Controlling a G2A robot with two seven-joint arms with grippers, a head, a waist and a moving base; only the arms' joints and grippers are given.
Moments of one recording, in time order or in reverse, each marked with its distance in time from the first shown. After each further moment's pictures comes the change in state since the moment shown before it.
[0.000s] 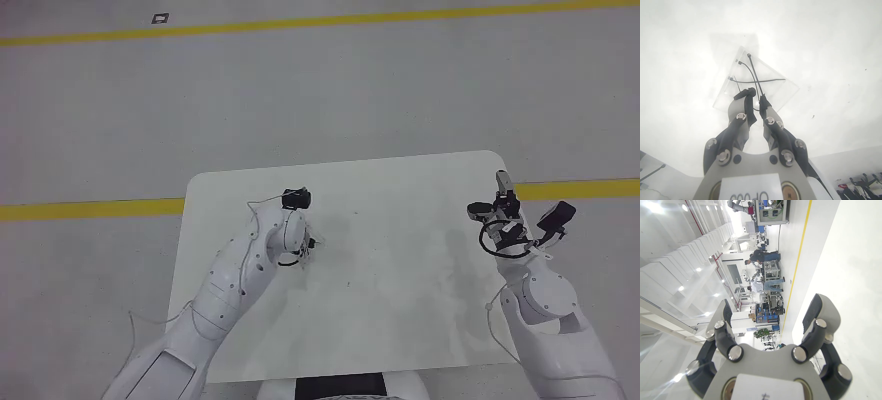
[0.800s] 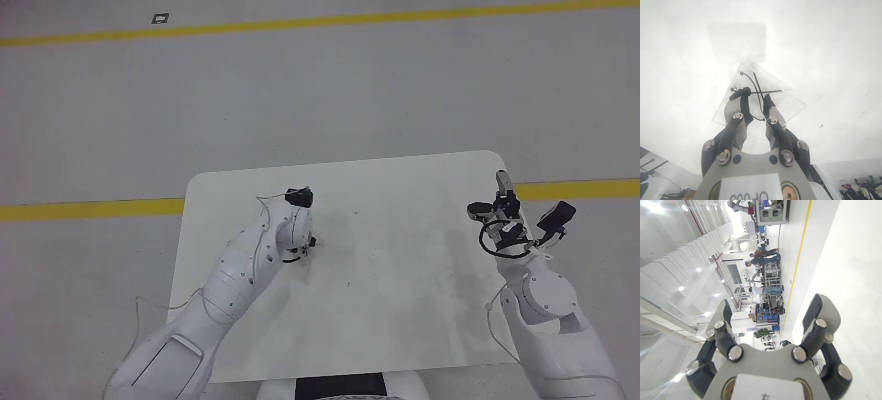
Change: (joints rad) left arm -0.077 -0.034 0.059 0.153 0.005 0.000 0.016; right arm 0.000 0.000 0.000 0.000 0.000 0.000 0.000
